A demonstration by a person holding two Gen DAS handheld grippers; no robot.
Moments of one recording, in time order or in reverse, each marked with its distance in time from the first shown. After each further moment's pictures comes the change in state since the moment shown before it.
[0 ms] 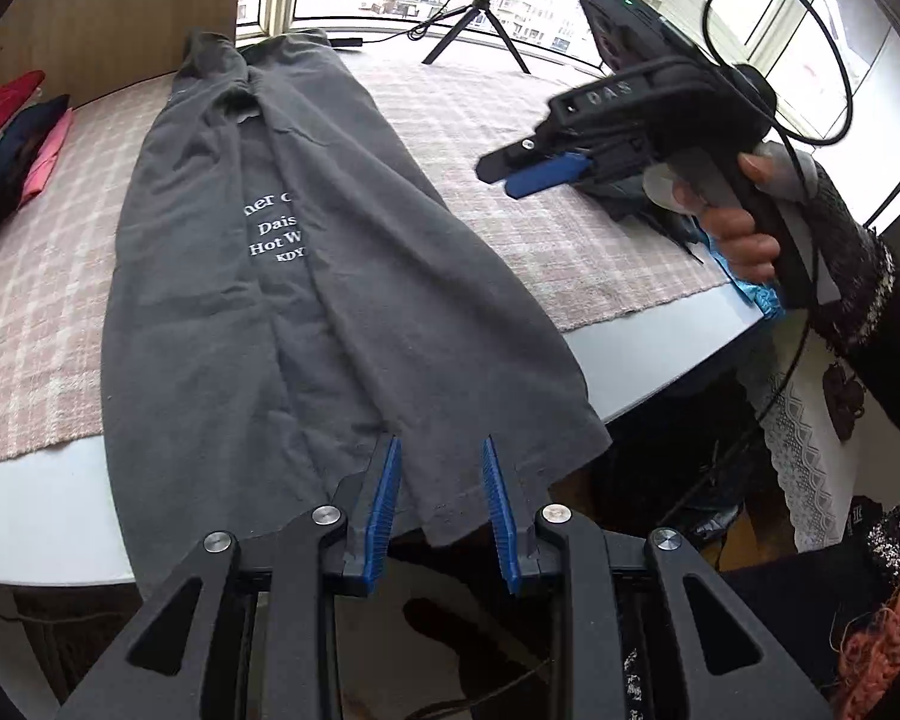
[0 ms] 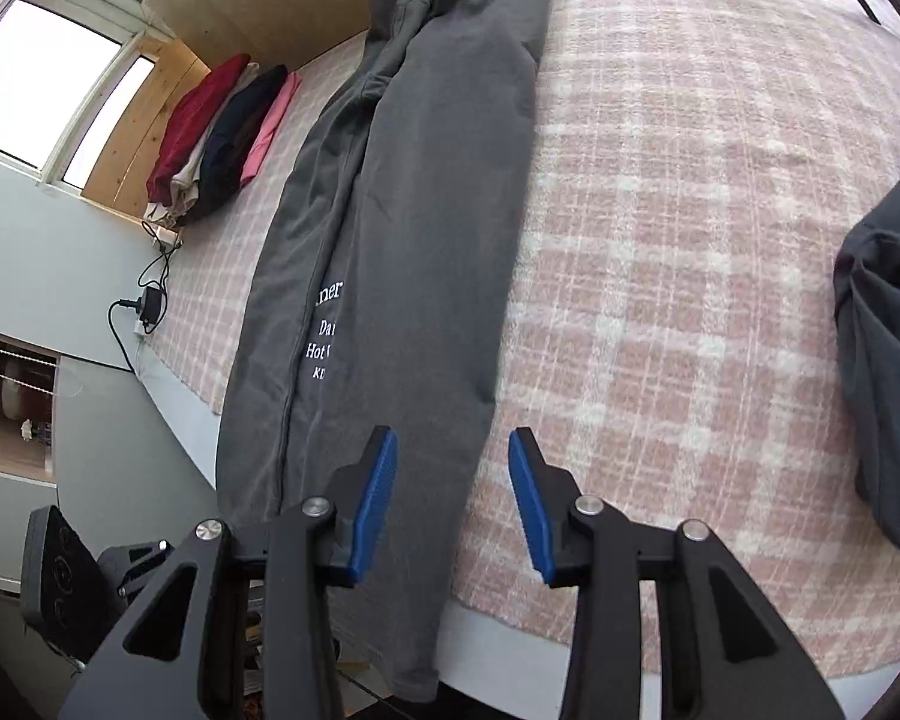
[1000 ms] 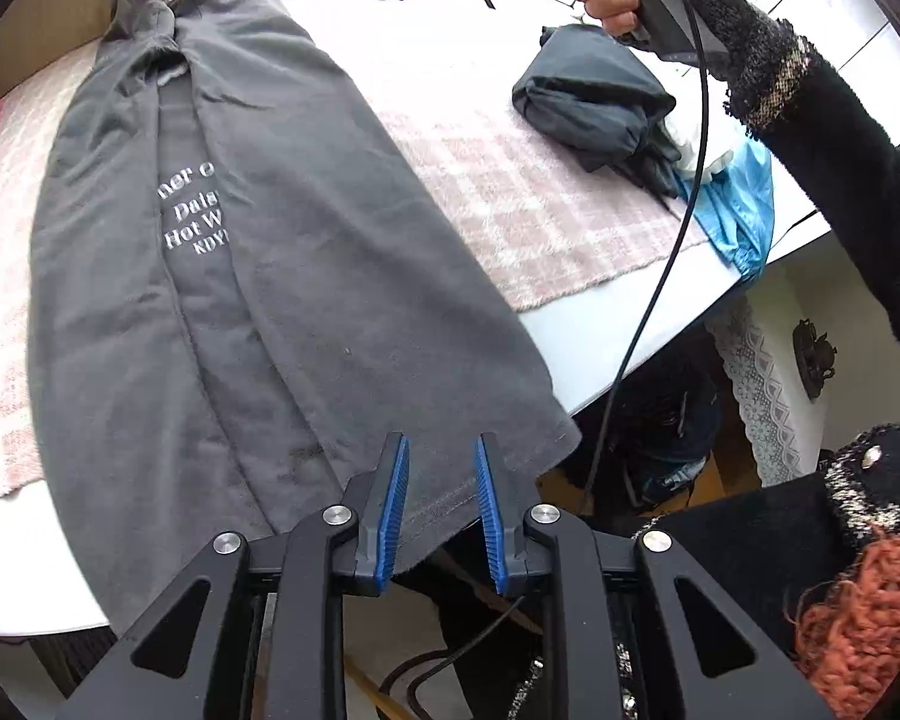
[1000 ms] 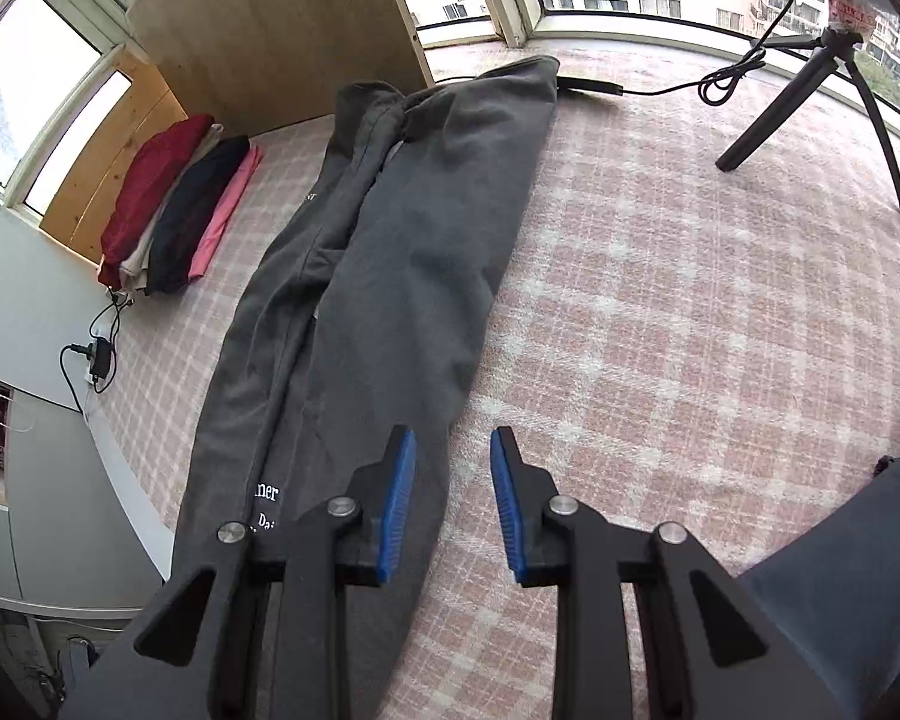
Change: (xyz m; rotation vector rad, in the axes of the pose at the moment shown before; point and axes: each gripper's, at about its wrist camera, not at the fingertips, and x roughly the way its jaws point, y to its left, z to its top) left arm -0.026 0.002 0.037 0.067 0.098 -0.065; right arm -0.043 0.009 0.139 -0.125 -0.048 -0.150
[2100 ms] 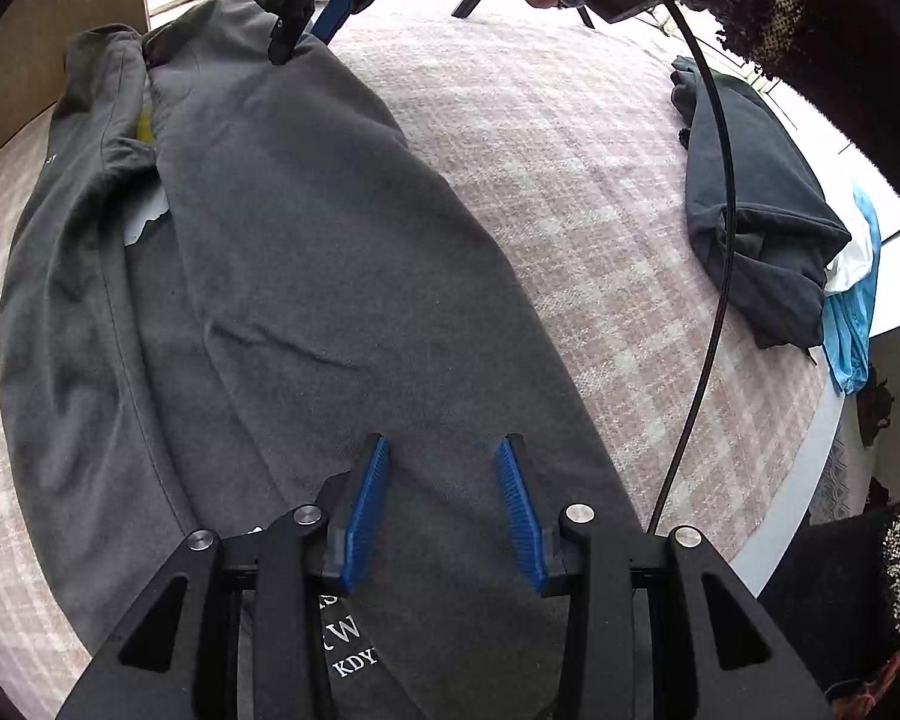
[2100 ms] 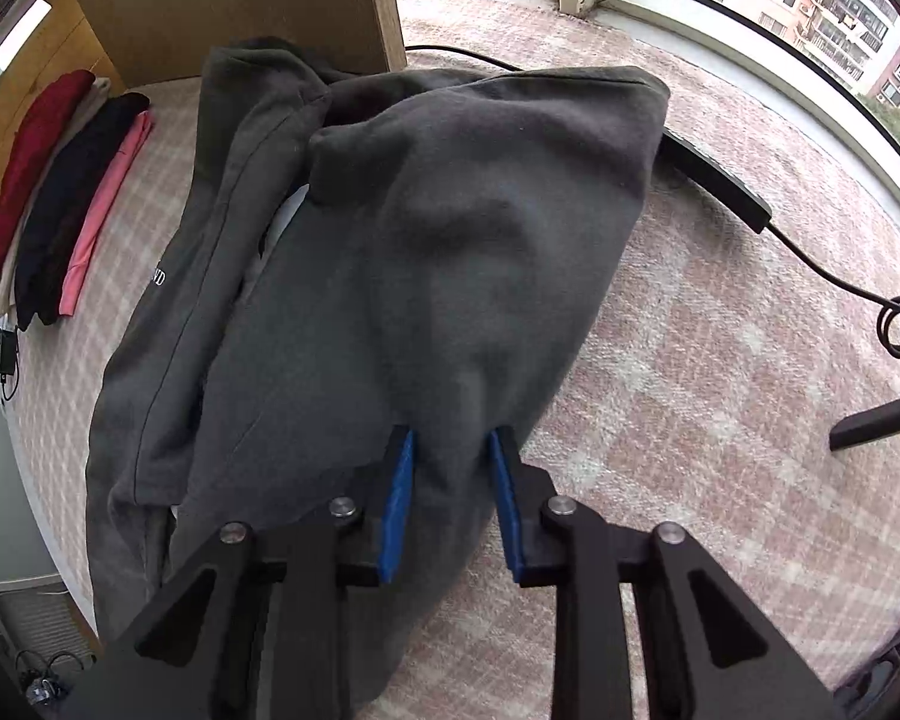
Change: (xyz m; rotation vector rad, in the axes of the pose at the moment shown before) left arm 0.130 0.076 0.144 -0.038 0.085 0.076; right arm 0.160 -0.012 0.157 -0.150 0.215 -0.066
